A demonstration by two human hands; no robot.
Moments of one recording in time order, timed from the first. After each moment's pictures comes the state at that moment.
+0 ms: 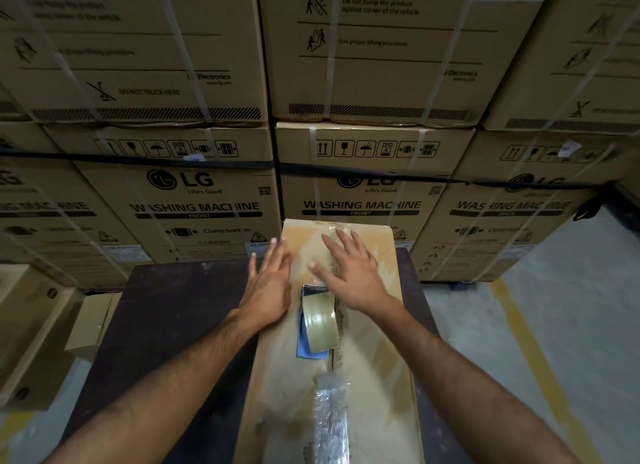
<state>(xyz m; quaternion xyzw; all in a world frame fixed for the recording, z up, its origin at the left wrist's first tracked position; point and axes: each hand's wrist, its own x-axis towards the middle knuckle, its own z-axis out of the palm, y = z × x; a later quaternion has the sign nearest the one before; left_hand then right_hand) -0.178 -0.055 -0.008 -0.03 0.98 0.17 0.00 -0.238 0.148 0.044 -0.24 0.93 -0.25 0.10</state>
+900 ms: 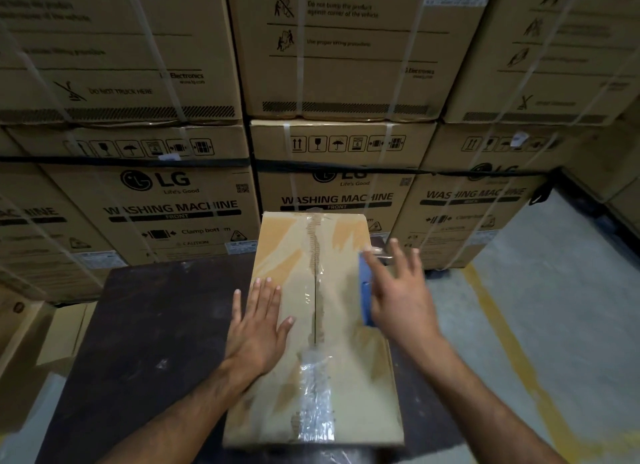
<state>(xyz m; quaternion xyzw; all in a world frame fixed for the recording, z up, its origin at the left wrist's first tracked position) -0.086 -0.013 -0.054 -0.04 1.00 0.07 0.04 -0.142 0.252 0.077 -0.13 0.98 -0.15 -0.05</state>
